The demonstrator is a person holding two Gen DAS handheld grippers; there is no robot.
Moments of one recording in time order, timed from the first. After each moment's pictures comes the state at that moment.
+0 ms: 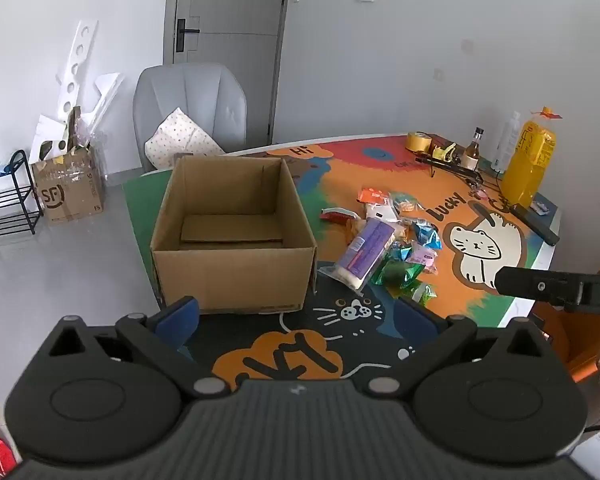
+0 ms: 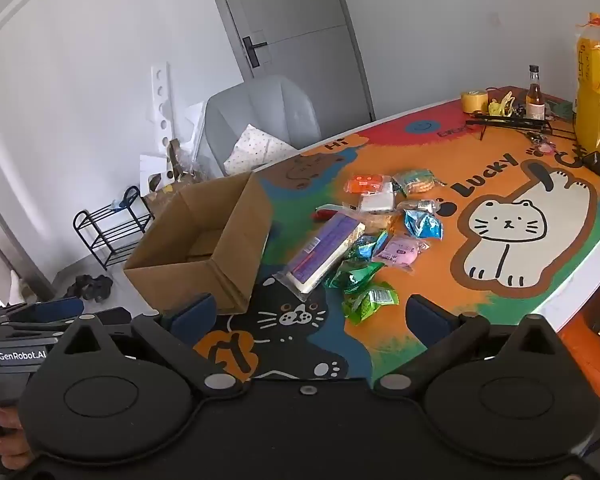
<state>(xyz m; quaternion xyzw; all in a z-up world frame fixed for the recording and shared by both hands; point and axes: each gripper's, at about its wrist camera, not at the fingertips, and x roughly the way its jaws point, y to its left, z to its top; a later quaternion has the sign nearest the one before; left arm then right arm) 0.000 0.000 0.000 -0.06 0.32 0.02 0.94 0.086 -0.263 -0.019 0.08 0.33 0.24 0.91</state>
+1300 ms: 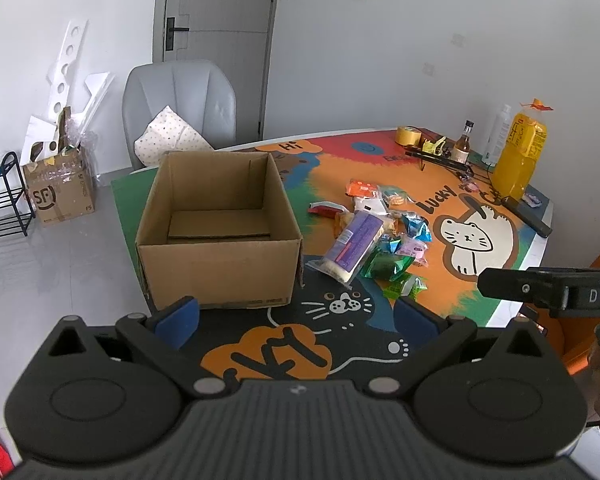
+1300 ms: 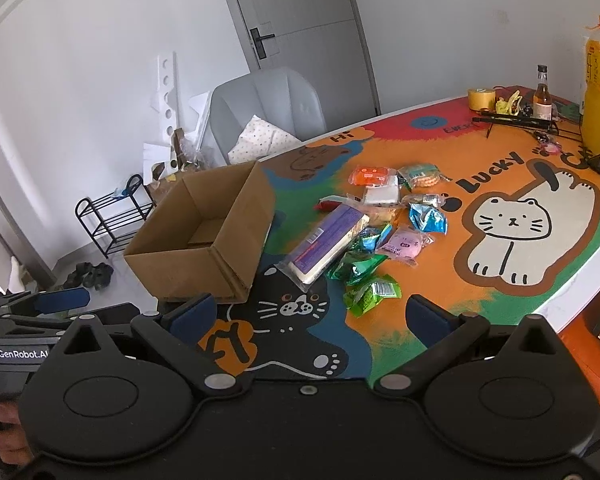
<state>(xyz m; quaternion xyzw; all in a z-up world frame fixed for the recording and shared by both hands) 0.000 -0.009 -0.002 -0.06 0.32 0.01 0.95 0.084 -0.260 -0.022 0.07 0.33 0.25 0.91</state>
